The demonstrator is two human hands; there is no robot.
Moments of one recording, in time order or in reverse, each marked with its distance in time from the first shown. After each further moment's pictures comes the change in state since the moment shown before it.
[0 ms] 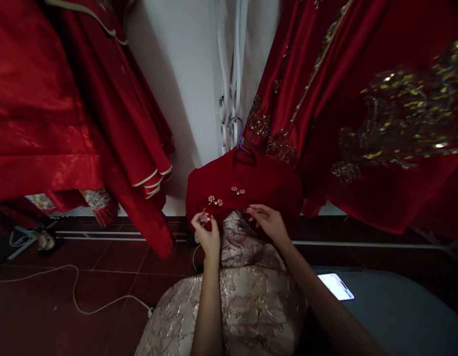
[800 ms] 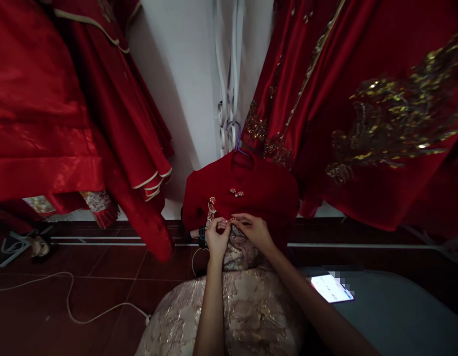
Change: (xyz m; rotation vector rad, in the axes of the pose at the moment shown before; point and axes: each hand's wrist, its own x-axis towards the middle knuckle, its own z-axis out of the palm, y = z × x) left_hand -0.011 -0.022 0.022 -0.315 -0.355 -0.081; right_hand -0.017 0.004 0.030 -0.094 -0.173 -0.117
